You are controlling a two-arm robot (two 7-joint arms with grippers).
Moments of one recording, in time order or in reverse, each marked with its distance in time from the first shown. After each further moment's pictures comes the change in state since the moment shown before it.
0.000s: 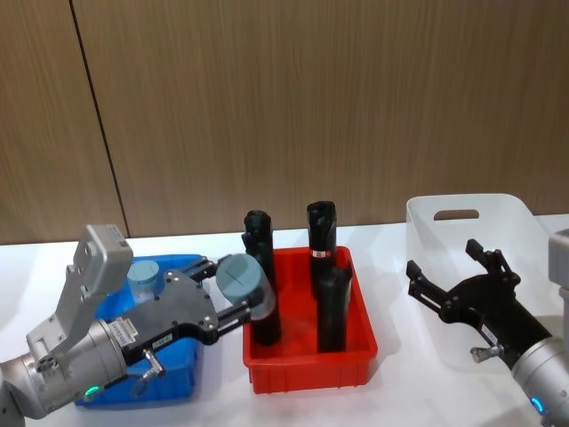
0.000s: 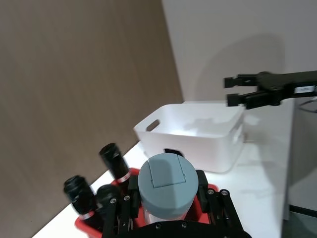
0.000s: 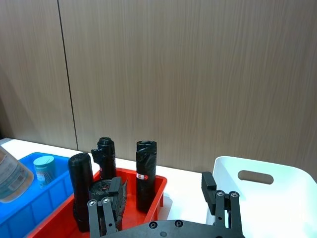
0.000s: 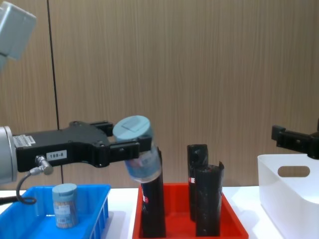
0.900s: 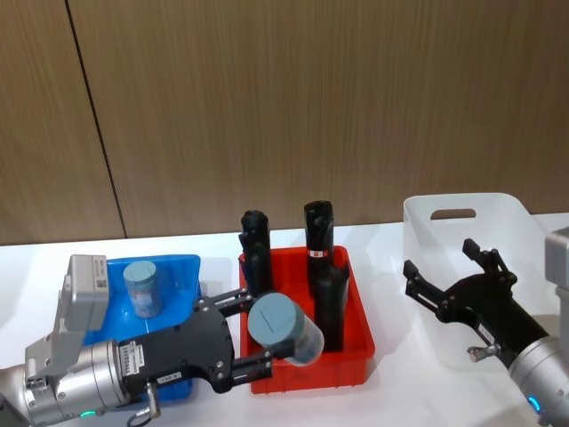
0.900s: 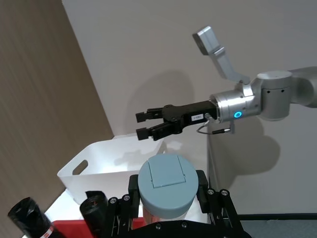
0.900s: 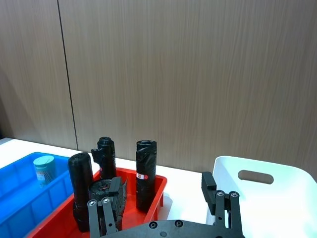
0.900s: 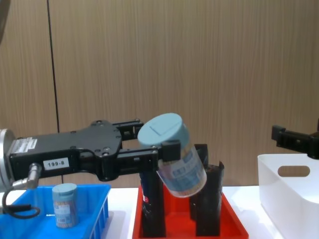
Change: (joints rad) left arm -0.031 -0.003 0.023 0.051 -0.112 -0.117 -0.367; right arm 0.000 0.000 0.000 0.000 0.000 0.000 0.000
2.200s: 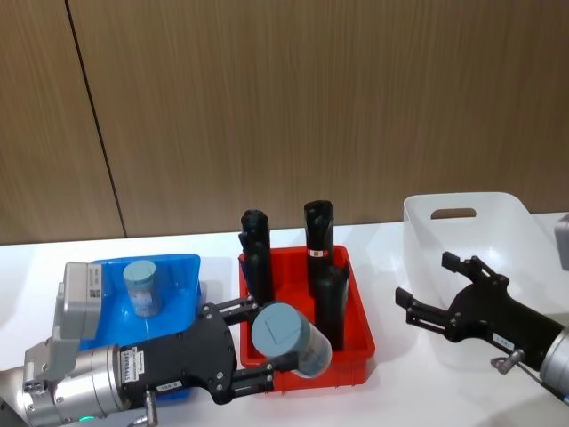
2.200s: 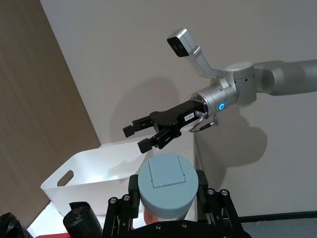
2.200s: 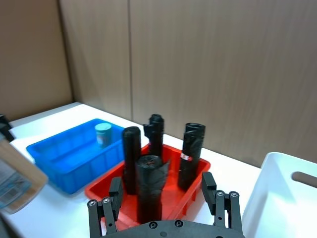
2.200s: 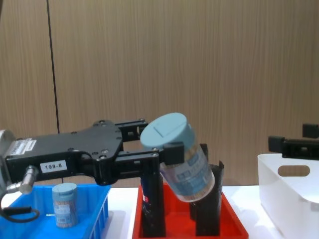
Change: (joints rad) left arm -0.005 -0.001 0.005 0.009 -0.023 -0.022 -0.067; right arm 0.032 0.128 0.063 -0.021 0.103 0.137 0.341
